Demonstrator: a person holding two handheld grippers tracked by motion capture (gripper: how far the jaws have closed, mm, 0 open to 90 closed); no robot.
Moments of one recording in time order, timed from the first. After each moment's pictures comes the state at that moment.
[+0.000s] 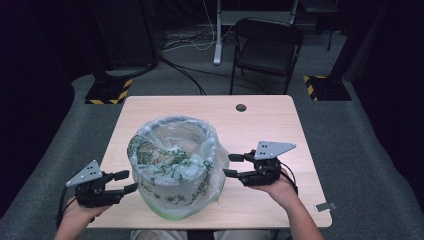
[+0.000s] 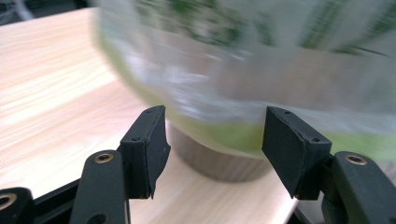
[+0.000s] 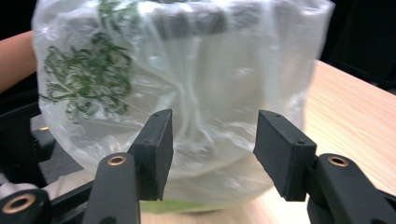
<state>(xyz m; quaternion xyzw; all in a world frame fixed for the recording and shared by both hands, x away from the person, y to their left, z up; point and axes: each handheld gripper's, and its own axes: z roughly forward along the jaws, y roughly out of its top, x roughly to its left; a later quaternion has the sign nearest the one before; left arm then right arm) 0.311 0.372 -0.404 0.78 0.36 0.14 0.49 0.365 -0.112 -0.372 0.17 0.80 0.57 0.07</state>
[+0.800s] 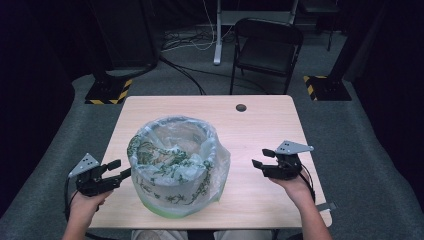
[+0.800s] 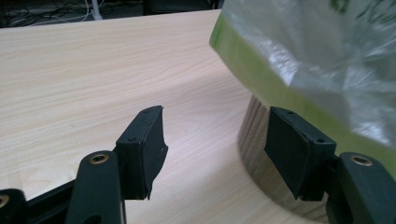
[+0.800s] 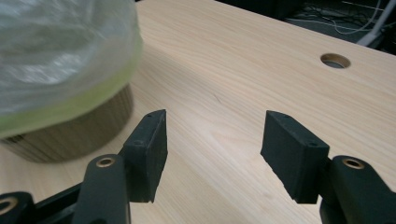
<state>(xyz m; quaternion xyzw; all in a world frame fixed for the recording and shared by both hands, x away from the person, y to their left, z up) 0.343 0.388 -0.437 0.73 0.44 0.19 0.49 0.391 -0.177 -0.423 0.35 0.79 0.47 0.18</state>
